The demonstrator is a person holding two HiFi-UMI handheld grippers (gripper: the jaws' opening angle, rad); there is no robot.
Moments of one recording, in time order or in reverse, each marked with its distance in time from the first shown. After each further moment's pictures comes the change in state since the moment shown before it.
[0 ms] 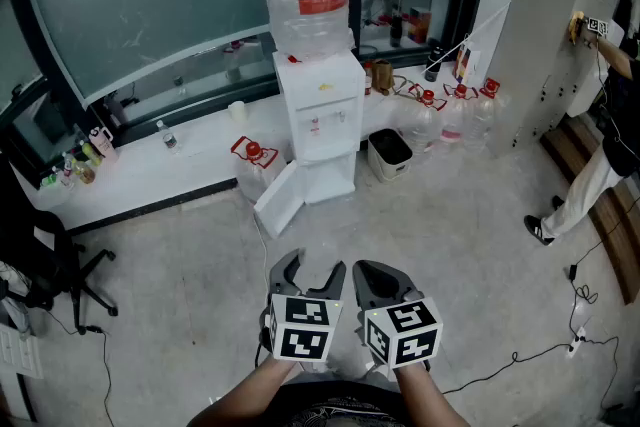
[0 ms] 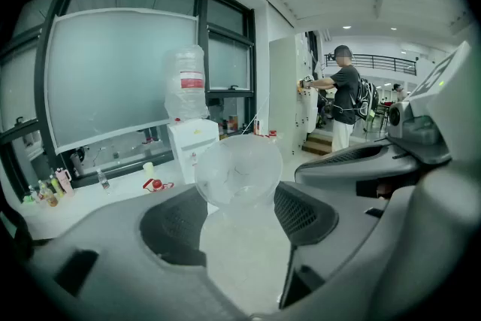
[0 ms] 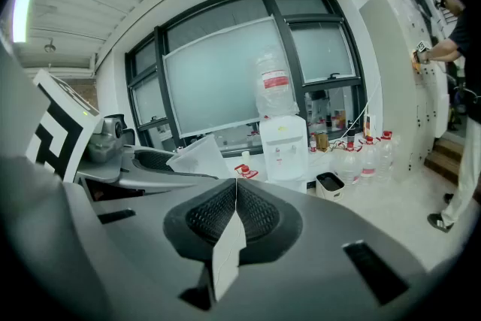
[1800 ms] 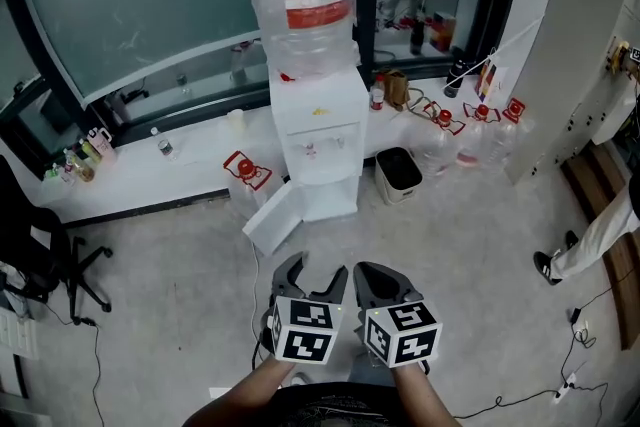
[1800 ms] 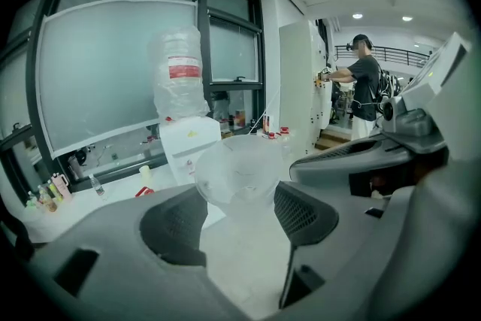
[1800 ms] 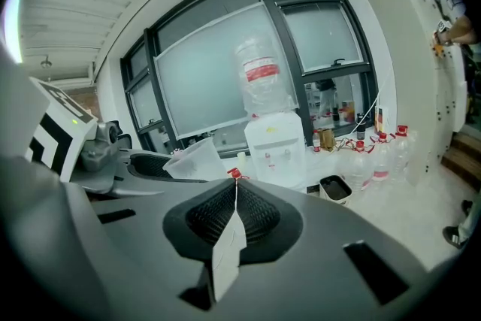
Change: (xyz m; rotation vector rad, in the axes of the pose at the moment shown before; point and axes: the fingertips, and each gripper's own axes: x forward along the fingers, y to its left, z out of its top) left arm 0.158 0.010 0.067 -0.012 0.056 0.072; right arm 0.107 -0.135 0.056 0.036 0.044 0.089
